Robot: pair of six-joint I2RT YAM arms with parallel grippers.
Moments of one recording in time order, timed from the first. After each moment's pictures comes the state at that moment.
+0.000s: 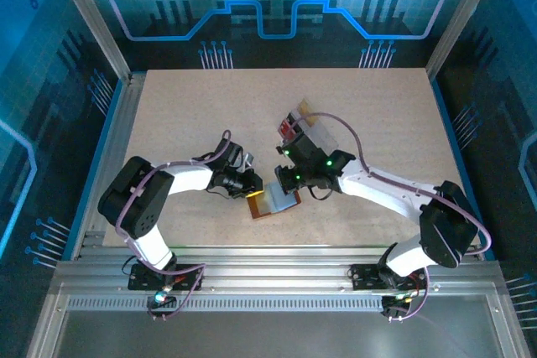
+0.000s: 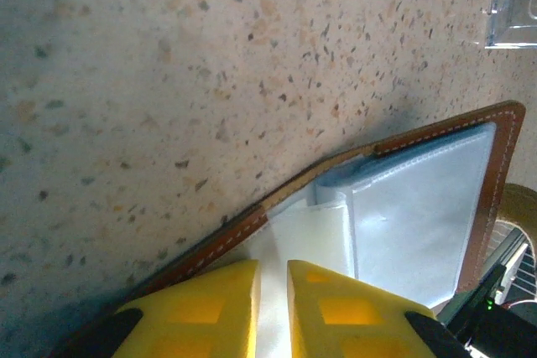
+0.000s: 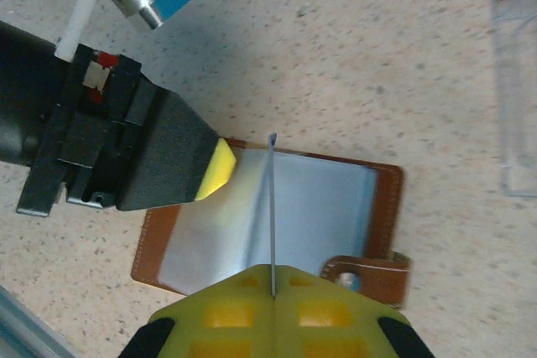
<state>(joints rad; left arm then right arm) -0.45 1.70 0.77 -0.13 0.55 -0.75 0.81 1.48 1.03 -0.52 -0.02 0.42</state>
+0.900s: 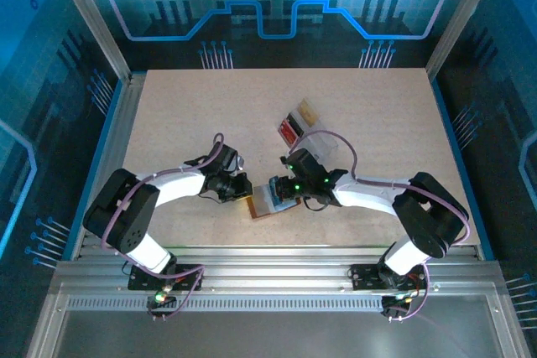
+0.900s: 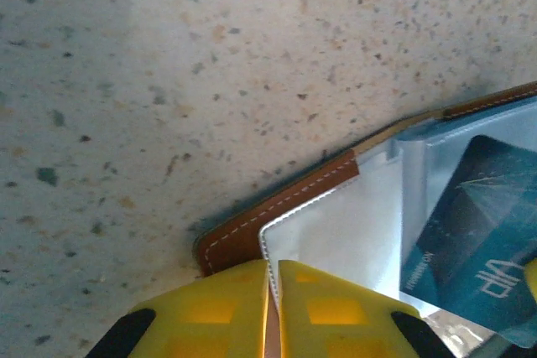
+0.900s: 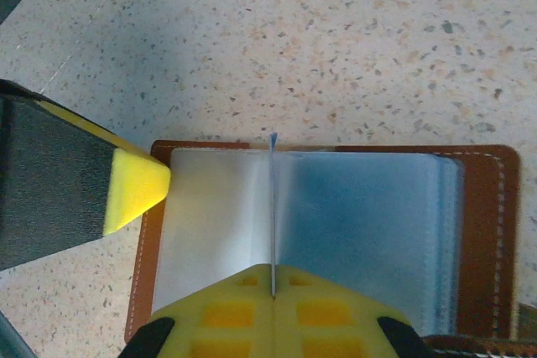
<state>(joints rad) -0.45 1.58 0.72 -0.27 0.39 -0.72 0.77 1.57 0.77 -0.07 -0.15 0.62</state>
